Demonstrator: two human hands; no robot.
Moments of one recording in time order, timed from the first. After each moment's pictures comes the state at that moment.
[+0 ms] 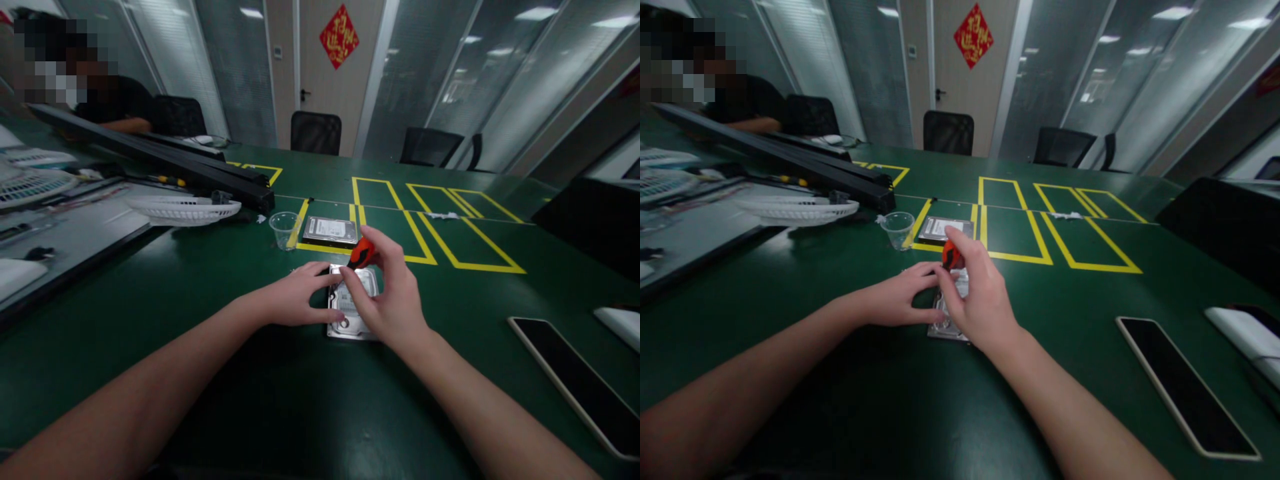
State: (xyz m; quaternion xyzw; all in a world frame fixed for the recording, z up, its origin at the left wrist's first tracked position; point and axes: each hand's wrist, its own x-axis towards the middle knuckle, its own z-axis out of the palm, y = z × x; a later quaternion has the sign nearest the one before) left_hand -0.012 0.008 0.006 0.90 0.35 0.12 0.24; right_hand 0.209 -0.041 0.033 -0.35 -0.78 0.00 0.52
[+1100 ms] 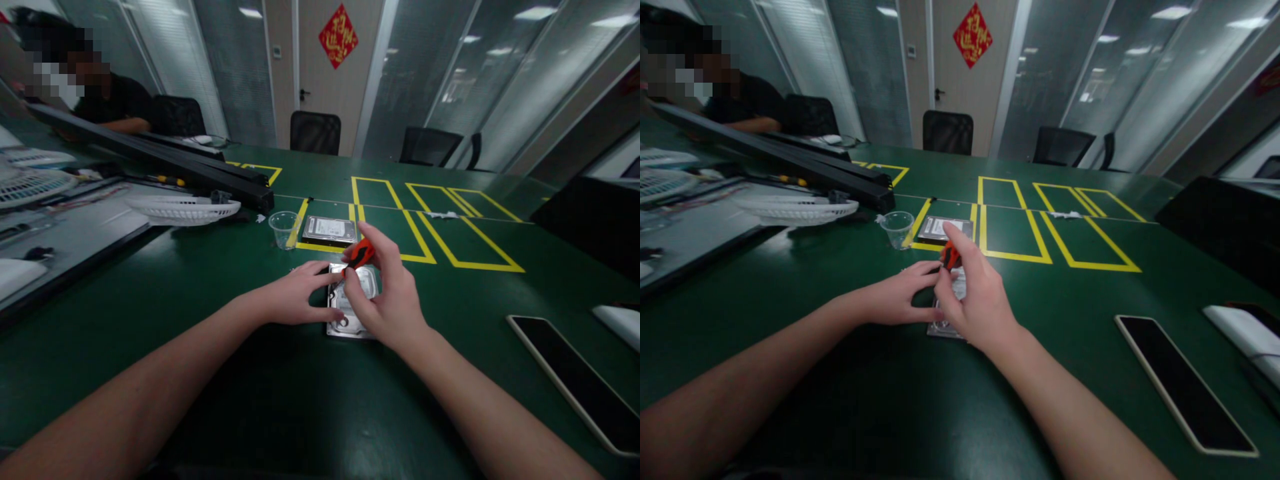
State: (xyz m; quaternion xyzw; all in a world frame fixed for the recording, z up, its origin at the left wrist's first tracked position) left_hand -0.012 0.008 0.005 0.90 0.35 0.13 0.24; right_hand 0.209 -0.045 0.038 -0.34 -0.79 0.04 0.50
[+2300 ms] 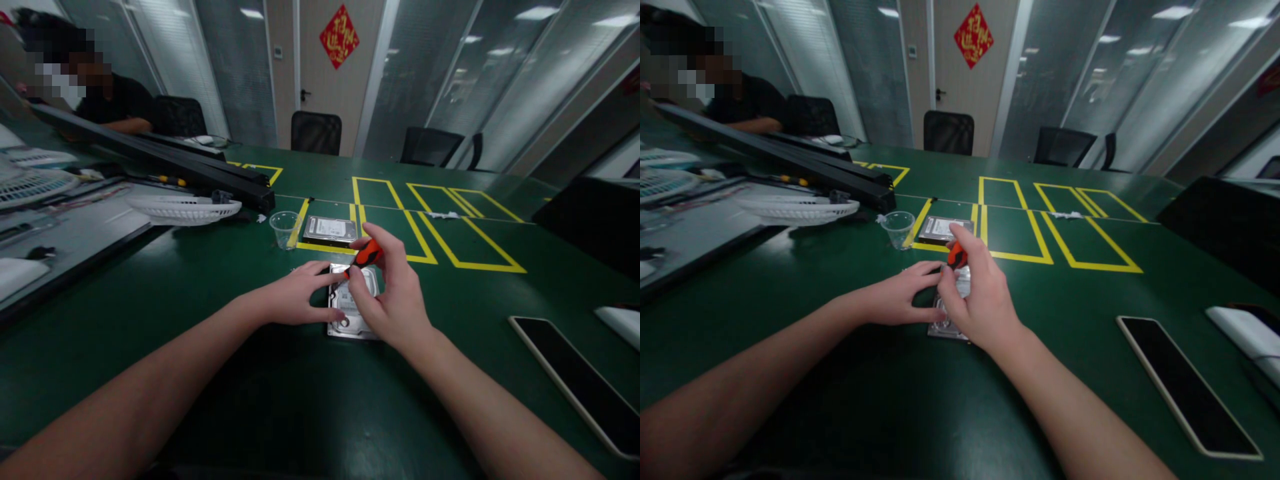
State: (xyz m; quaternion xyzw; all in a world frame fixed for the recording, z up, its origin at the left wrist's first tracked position) left_hand -0.012 0.008 0.006 0.90 0.35 0.12 0.25; right_hand 0.211 -0.045 0.042 -0.35 -0.79 0.03 0.50
